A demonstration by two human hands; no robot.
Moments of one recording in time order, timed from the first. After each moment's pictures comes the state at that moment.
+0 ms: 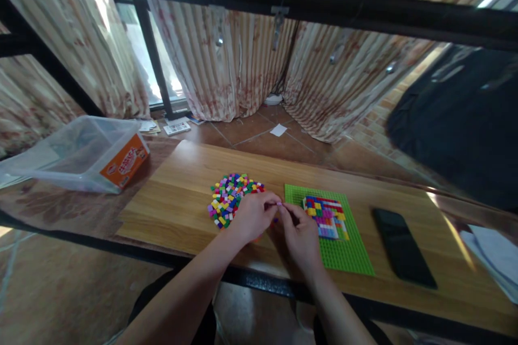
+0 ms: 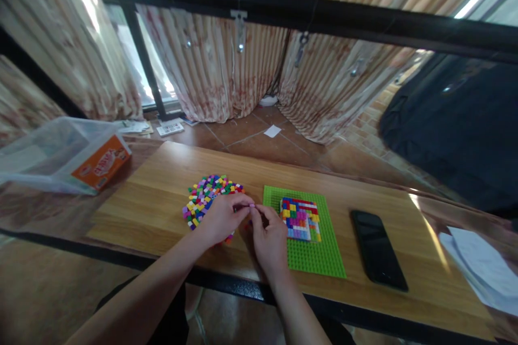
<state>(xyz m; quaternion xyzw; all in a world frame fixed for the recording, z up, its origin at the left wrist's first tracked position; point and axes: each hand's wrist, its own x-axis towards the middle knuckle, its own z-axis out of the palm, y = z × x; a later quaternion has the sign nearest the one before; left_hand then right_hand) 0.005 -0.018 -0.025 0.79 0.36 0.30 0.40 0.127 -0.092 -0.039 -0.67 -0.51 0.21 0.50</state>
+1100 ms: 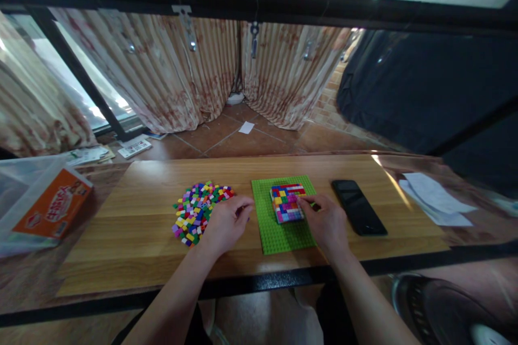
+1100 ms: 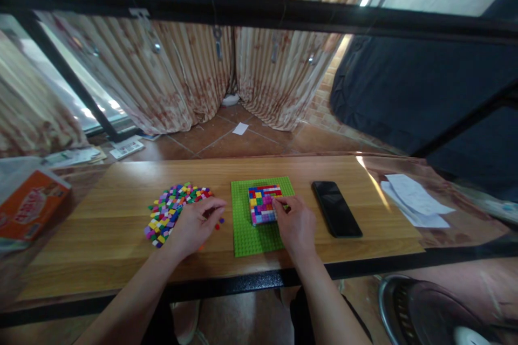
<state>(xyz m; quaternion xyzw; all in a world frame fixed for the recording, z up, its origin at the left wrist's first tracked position) 0.013 -0.020 -0.021 0.85 0.31 0.25 0.34 0.225 -0.134 -0.029 -0.82 -0.44 -0.02 0.37</state>
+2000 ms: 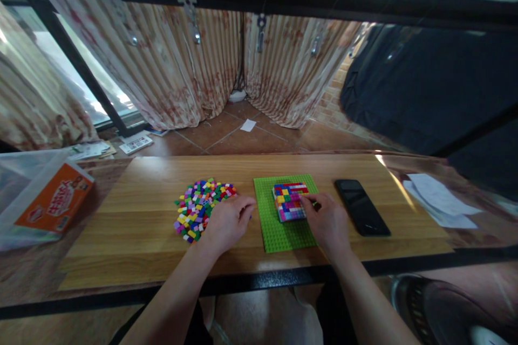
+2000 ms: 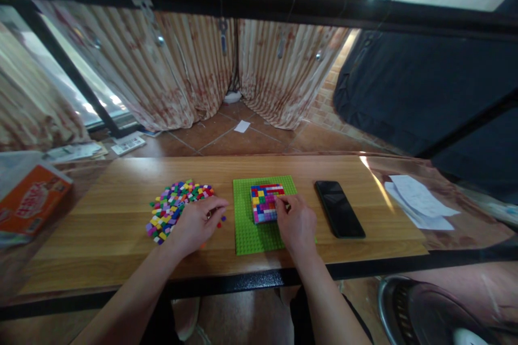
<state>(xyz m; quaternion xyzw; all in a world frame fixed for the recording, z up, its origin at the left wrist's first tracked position) 0.011 -0.019 -0.026 0.88 0.31 0.22 0.28 0.221 -0.131 -0.029 -0.83 -0.45 -0.04 0.33</state>
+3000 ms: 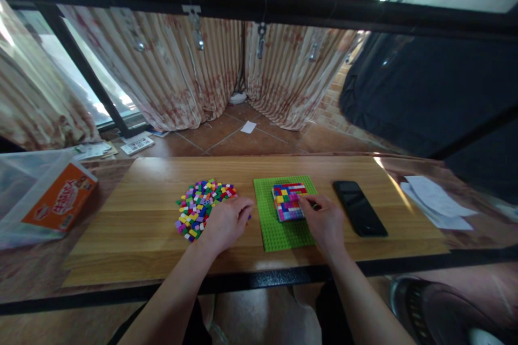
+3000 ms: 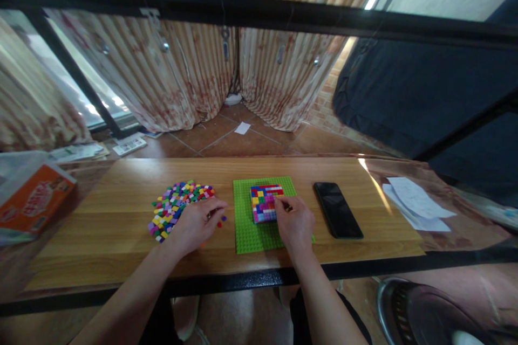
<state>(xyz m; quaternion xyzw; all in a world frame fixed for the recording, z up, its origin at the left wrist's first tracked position) 0.008 -0.018 -0.024 0.89 0.32 0.20 0.25 0.220 -0.130 -0.033 -0.82 -0.40 -0.01 0.41</state>
